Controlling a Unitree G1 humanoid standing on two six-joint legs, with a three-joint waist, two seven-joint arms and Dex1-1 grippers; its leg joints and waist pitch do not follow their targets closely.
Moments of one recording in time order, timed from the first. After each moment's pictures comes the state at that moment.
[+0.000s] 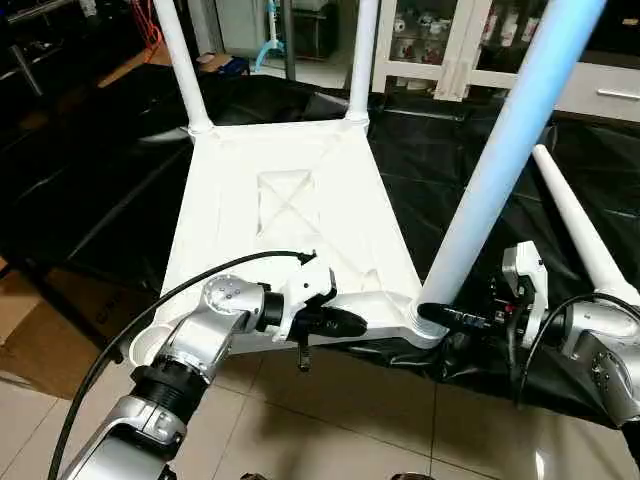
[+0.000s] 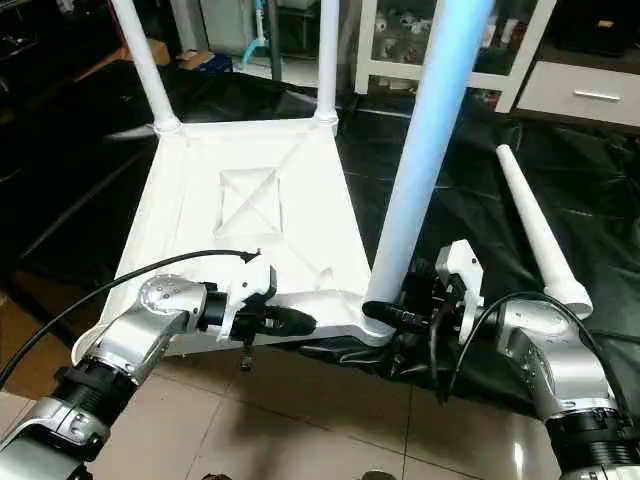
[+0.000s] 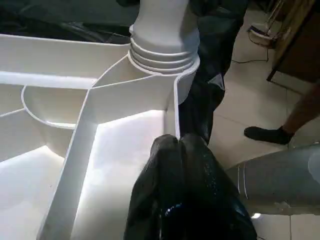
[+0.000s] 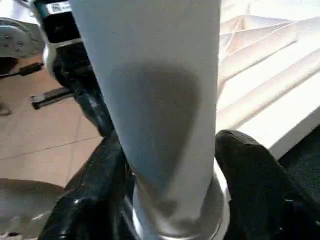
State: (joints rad) left arm -0.52 0.25 -0.32 0.52 -0.08 0.06 -1.22; right arm -0.26 -0.60 0.05 0.30 0.47 0.20 1.21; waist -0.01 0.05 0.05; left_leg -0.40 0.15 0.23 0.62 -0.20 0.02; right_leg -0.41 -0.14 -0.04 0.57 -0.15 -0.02
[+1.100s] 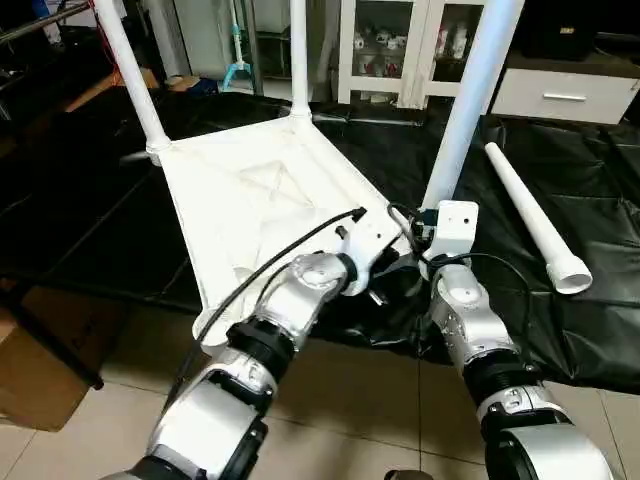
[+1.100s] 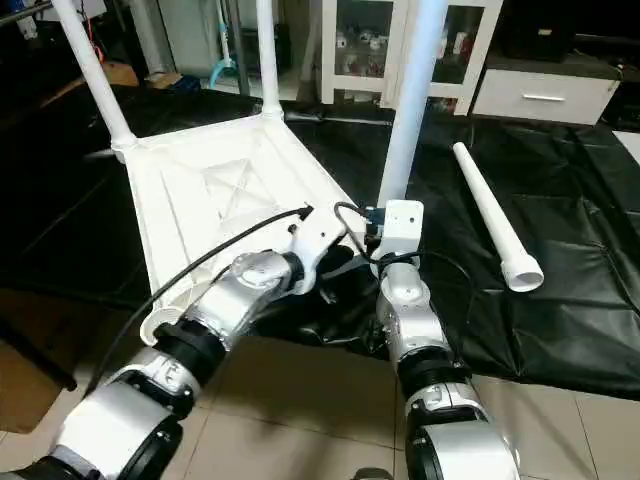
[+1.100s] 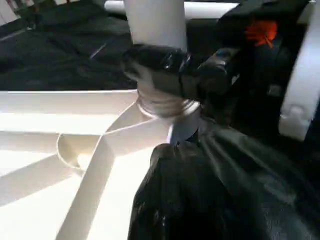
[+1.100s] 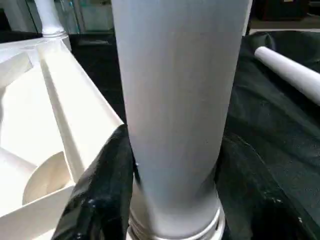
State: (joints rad) left arm -0.78 -0.06 -0.27 0.84 0.09 0.10 -0.50; right arm -0.61 -0.07 -0.05 0.84 0.11 -0.13 -0.12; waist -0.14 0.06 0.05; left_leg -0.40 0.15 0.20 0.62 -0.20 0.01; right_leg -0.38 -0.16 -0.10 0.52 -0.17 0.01
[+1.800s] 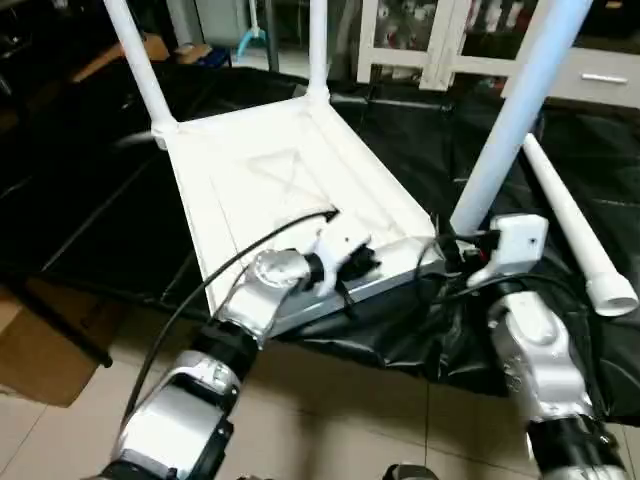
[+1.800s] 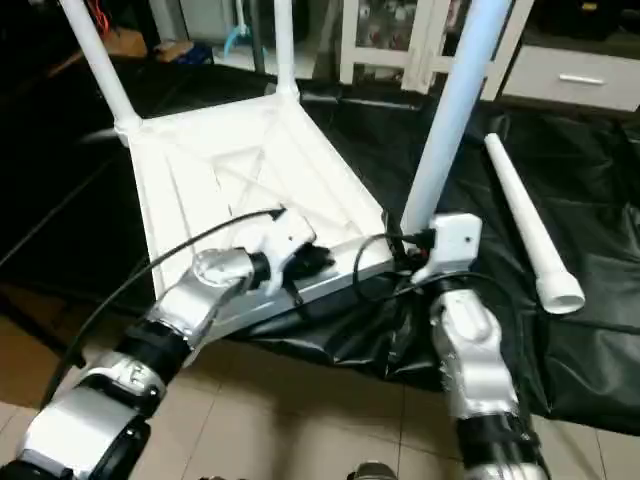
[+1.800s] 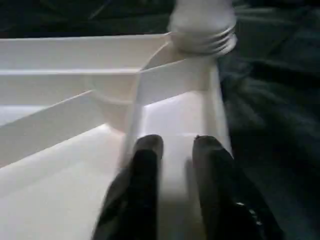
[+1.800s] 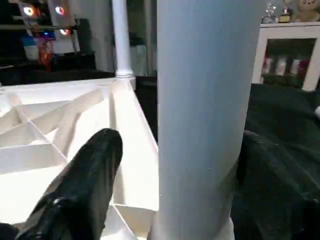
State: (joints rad) left arm -0.75 0.02 -0.27 0.81 0.05 0.04 -0.74; right arm -0.24 -0.24 -0.07 0.25 0.26 -0.11 0.25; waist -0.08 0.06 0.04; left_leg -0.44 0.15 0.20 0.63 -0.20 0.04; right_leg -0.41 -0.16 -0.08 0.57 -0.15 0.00
